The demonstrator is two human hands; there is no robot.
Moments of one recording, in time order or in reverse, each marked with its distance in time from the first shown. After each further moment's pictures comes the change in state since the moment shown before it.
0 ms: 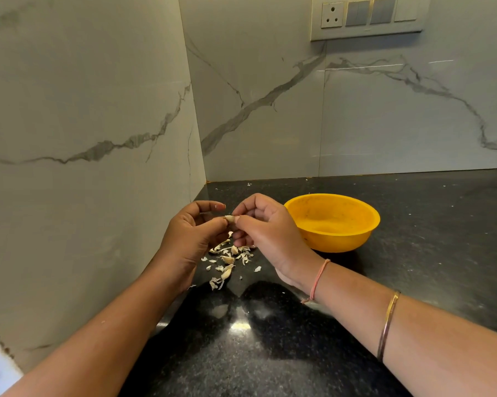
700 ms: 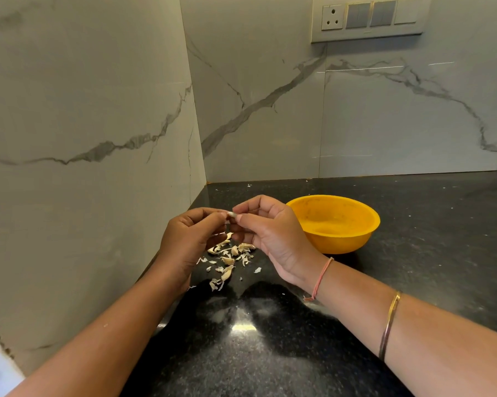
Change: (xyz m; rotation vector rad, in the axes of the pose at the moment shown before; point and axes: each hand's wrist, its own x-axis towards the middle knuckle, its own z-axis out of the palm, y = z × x) left_hand 0.003 -0.004 -0.004 0.070 0.034 0.012; right_hand 0.001 -0.002 -0.003 0.264 -0.019 0.091
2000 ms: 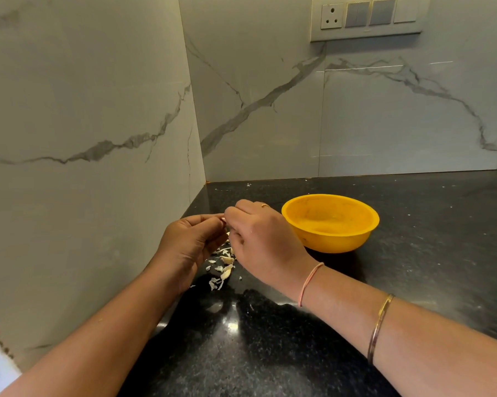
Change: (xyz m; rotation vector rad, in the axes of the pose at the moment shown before) left_hand -0.001 0.002 0.004 -0.174 0.017 -0.164; right_hand -0.002 0.007 0.007 -1.297 0.040 -0.810
